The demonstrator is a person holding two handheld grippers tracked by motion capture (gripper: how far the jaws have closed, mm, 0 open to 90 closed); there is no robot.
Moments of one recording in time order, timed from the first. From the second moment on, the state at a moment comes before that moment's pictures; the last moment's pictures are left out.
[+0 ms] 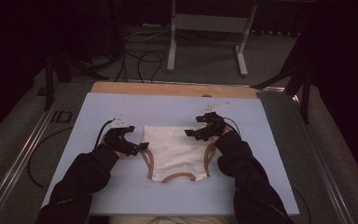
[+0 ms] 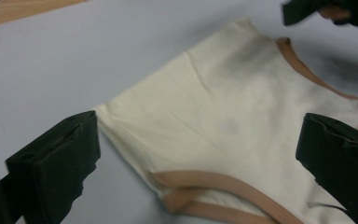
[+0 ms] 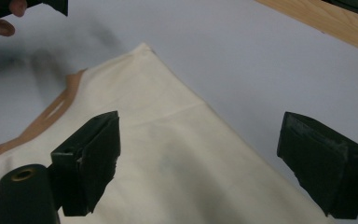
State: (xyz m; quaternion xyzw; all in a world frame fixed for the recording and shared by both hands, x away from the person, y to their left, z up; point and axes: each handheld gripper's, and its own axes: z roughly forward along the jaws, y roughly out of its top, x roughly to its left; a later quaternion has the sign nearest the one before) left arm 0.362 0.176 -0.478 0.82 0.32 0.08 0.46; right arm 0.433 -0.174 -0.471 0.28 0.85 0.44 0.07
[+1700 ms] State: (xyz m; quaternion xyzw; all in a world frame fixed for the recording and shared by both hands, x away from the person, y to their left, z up) left arm 0.278 0.135 -0.513 0.90 0.13 0.06 0.41; right arm 0.445 -0.045 -0.485 0.23 0.88 0.41 0.02
